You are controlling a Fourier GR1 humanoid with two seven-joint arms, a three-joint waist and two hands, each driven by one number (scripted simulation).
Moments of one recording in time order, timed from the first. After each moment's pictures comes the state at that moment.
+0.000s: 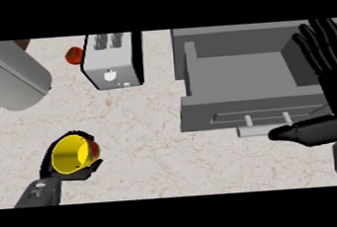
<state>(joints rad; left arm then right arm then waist) -0.40 0.27 0.21 -0.33 -0.10 -0.31 -1.06 -0.28 -0.21 -0.14 -1.86 -0.13 0.19 0.13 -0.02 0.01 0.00</state>
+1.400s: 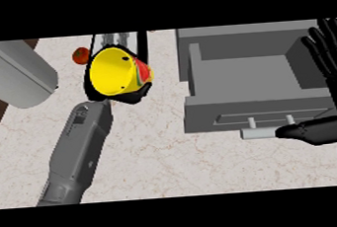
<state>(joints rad) -0.75 0.02 0.18 -0.78 0.07 -0.08 -0.72 -0.25 -0.23 -0.17 -1.84 -0.12 0.19 0.10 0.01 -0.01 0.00</state>
